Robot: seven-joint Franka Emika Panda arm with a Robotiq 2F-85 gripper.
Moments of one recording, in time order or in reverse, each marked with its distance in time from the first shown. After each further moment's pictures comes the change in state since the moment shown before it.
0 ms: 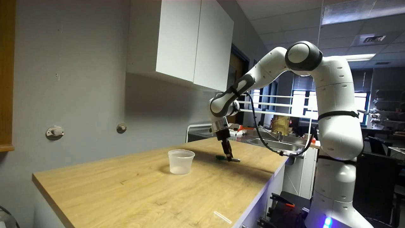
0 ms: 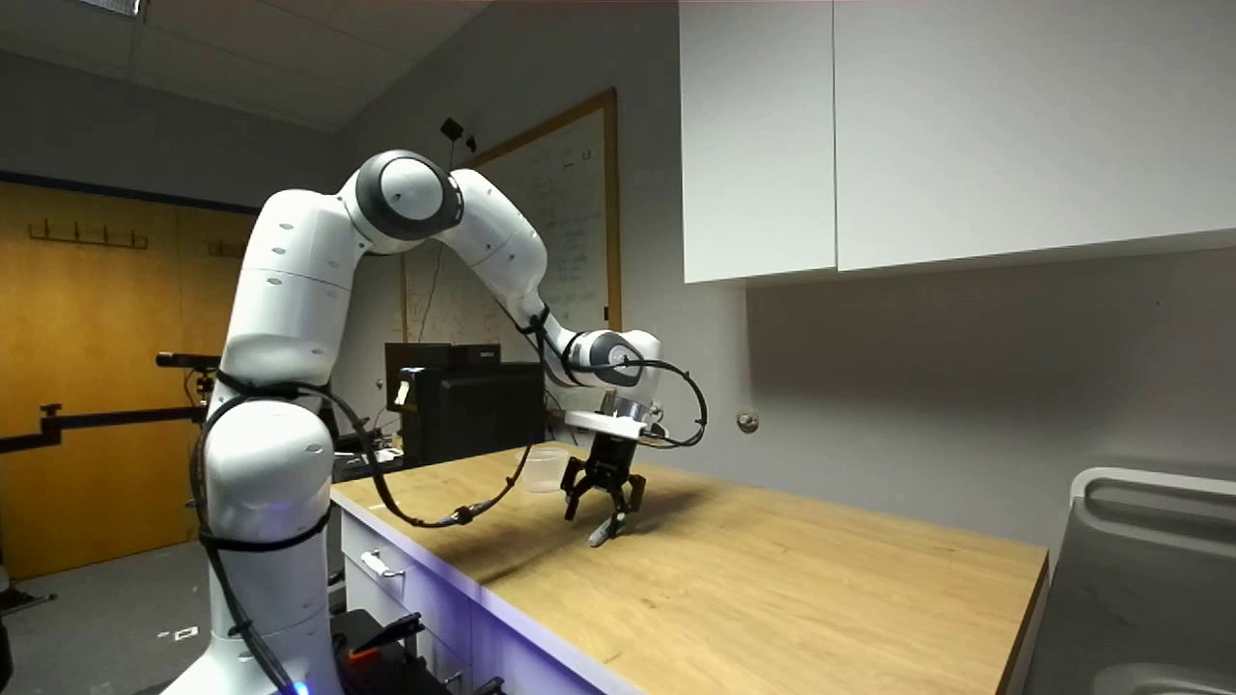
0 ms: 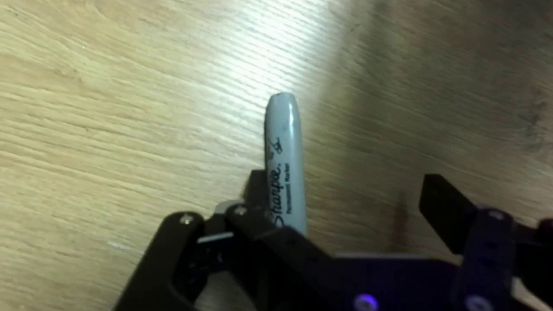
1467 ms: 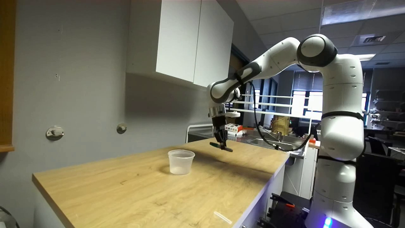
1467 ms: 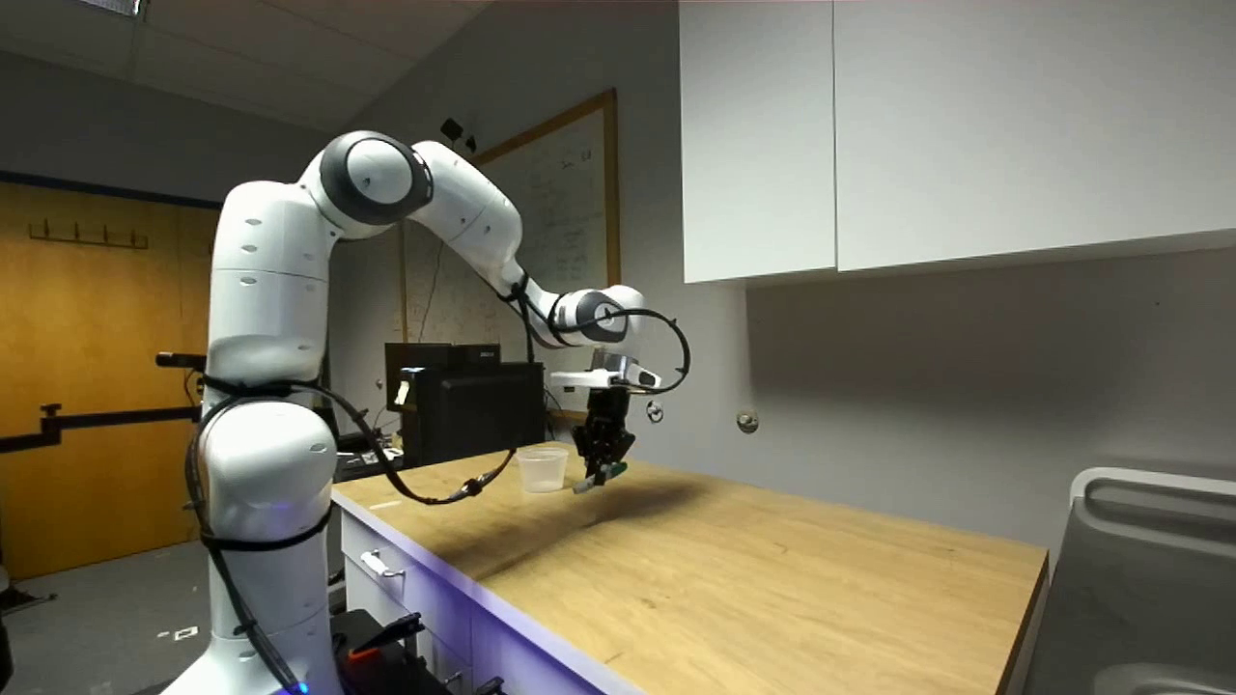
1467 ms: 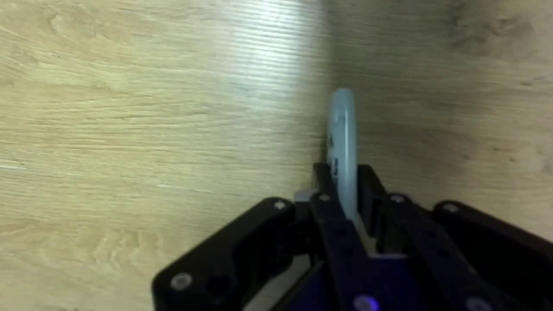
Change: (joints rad) arm 0.033 -0.131 0.029 0.032 0.007 0.001 0.340
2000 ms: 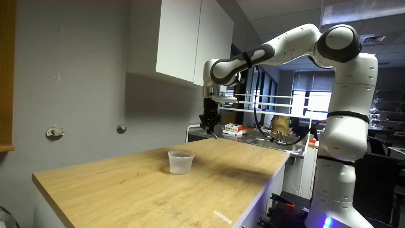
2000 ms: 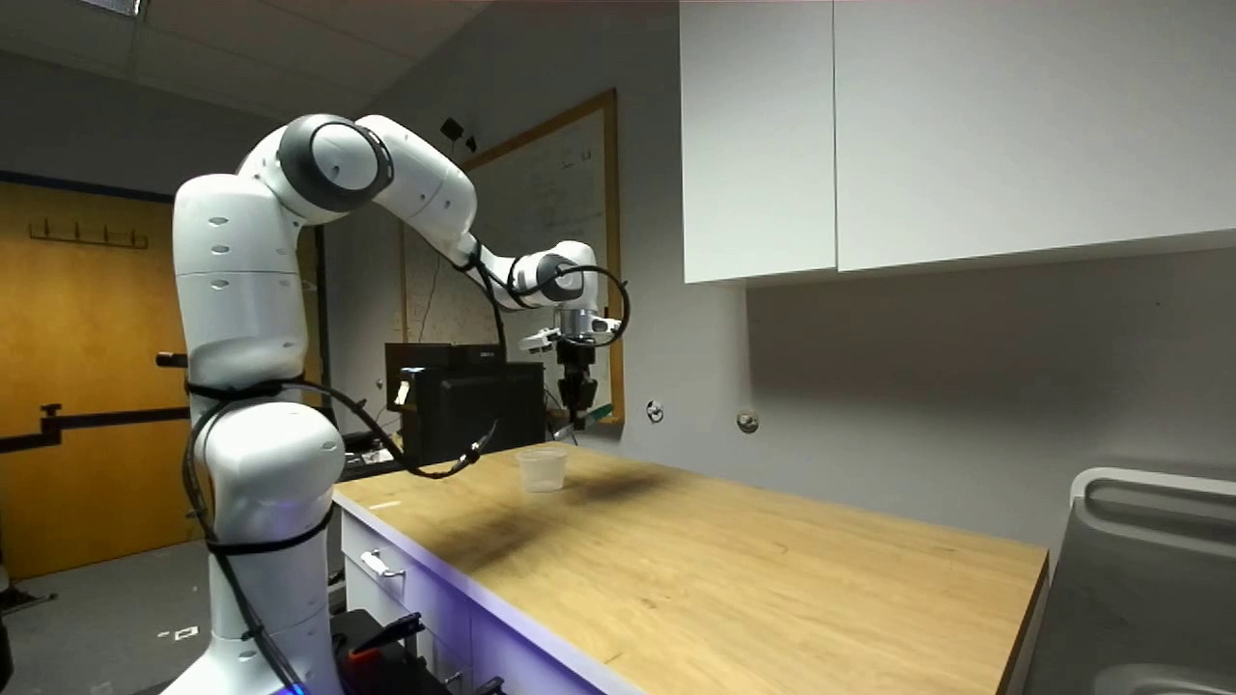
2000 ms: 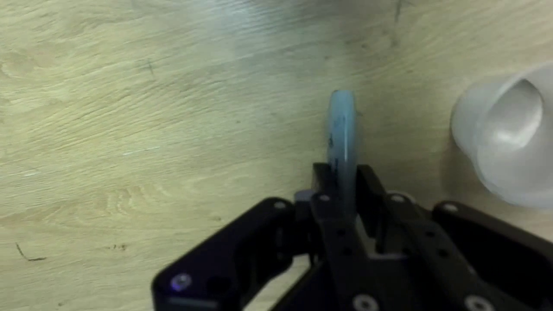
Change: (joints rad) arm 0.086 -0.150 0.094 0.012 0.009 0.075 0.525
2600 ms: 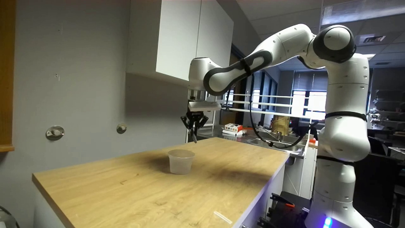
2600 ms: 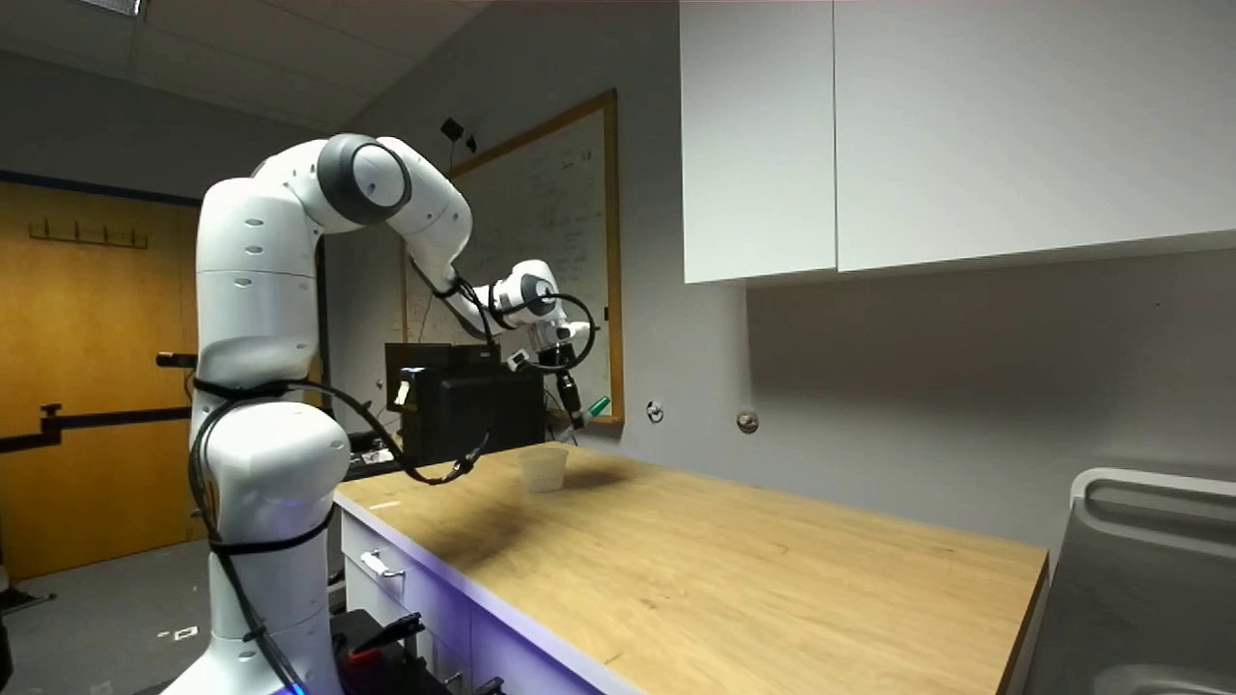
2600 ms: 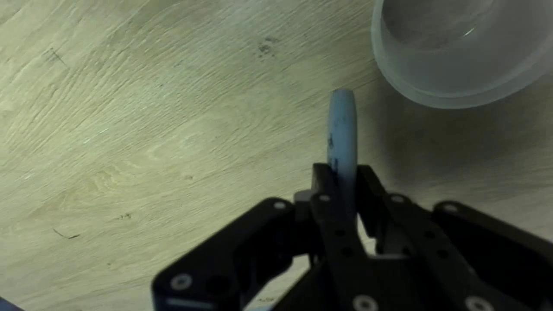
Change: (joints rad) arm 0.068 0.091 0.115 0.022 -0.293 0.199 0.638
